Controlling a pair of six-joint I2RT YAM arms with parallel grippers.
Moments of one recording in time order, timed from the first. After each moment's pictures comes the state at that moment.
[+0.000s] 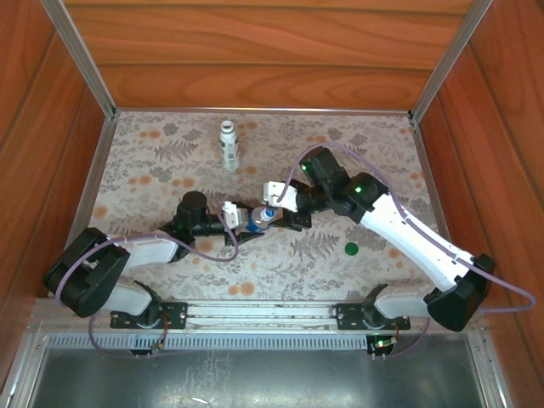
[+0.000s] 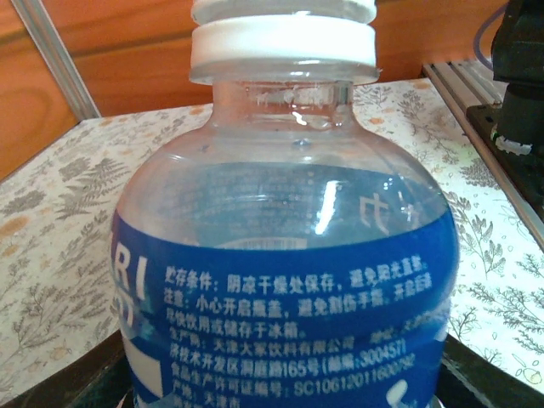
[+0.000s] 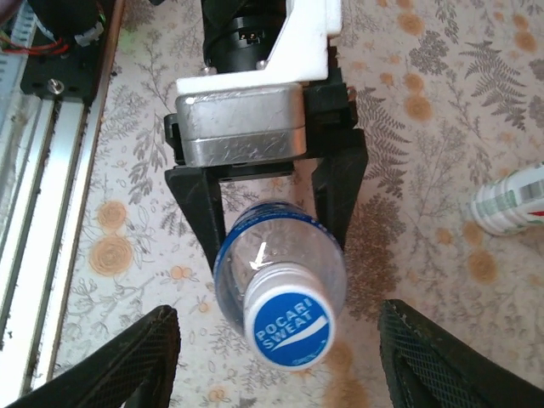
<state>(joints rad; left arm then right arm) -0.63 1.40 0.40 0.72 0.79 0.39 0.81 1.31 1.31 -0.88 -0.44 -0.79</state>
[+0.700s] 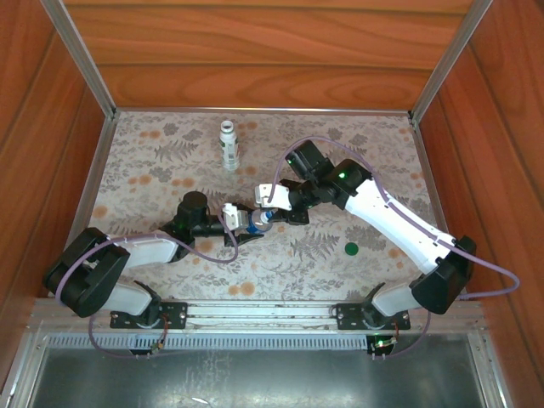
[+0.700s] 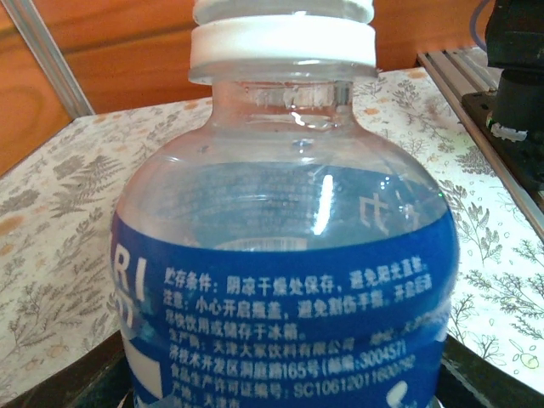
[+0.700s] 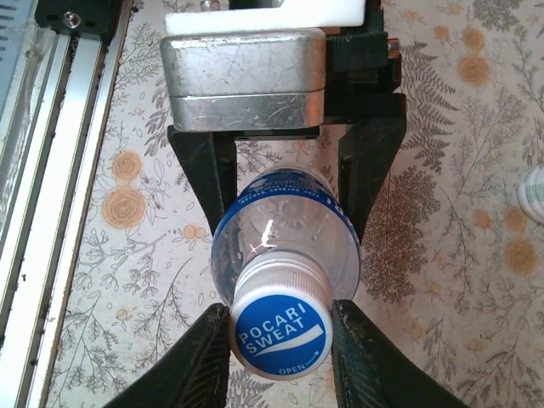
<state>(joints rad) -0.63 1.39 0.40 0.69 0.80 0.42 0.81 1.43 1.42 -1.03 -0.43 -0.90</state>
